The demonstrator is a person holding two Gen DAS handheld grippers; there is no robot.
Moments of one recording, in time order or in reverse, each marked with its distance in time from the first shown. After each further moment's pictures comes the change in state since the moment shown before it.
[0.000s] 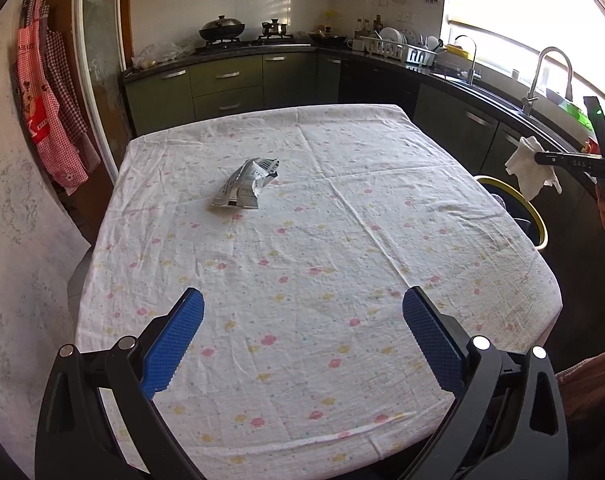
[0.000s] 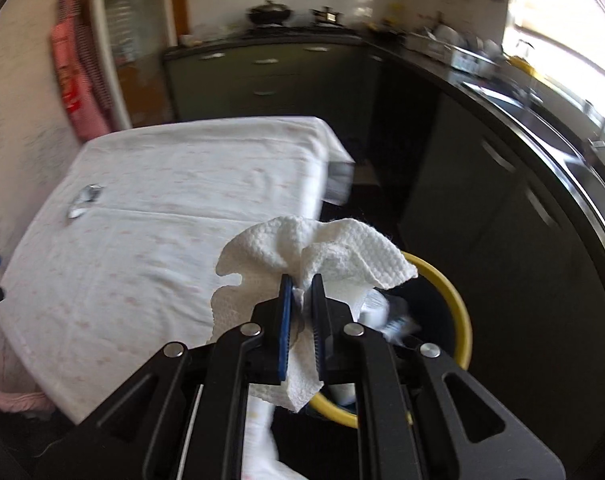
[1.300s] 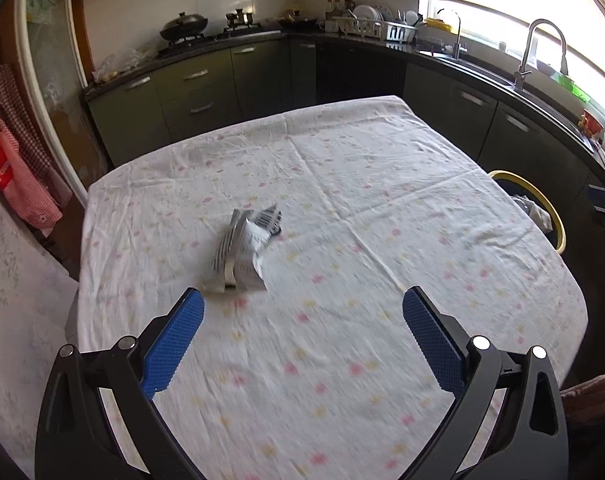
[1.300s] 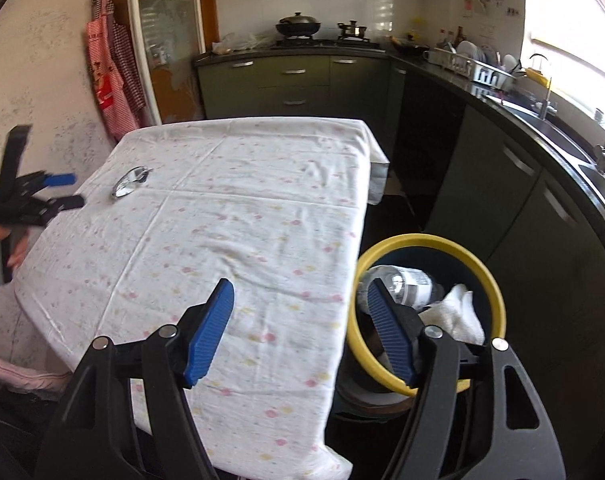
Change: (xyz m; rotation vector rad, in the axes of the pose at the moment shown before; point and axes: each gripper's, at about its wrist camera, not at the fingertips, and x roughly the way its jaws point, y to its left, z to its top) left arm 0.088 0.031 0.094 0.128 0.076 -0.058; right arm -0.029 0.068 -0.045 -0.063 -0.067 0.107
